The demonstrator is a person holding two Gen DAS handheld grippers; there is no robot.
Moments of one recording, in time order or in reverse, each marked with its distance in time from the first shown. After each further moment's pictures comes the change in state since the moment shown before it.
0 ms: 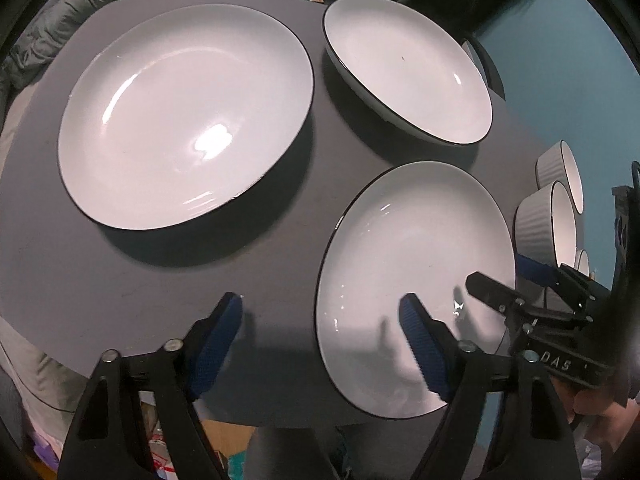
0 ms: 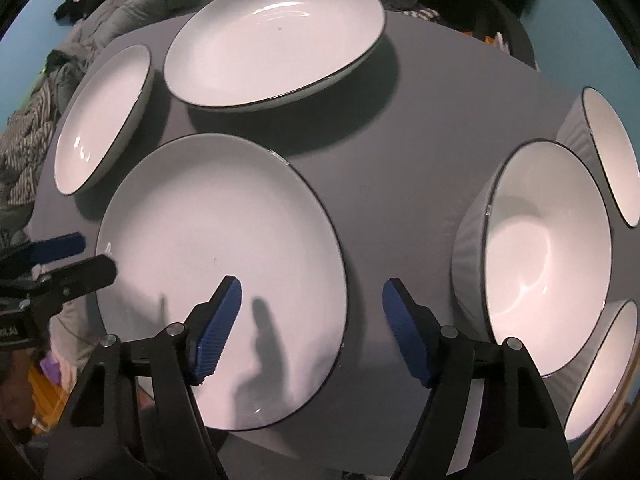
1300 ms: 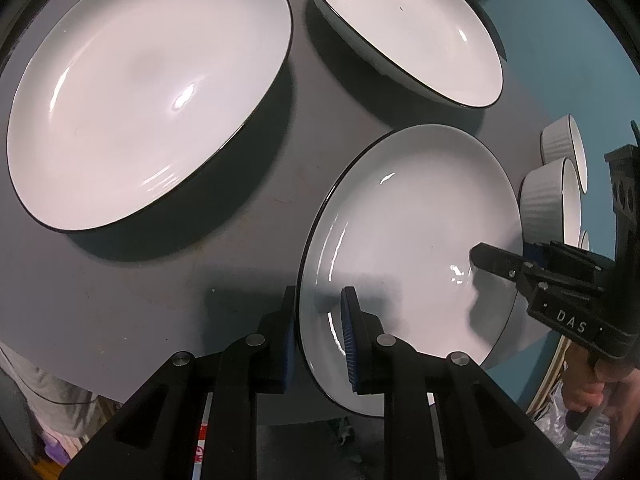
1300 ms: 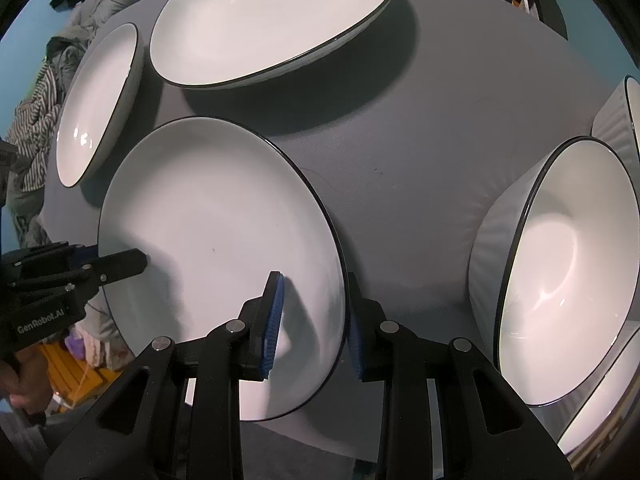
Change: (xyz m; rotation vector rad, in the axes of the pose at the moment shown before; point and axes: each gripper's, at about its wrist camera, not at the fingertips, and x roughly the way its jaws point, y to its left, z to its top) left arm 0.036 -0.009 0.013 0.022 0.161 -0.035; right arm 0.035 -0.010 0.031 0.031 0.161 0.077
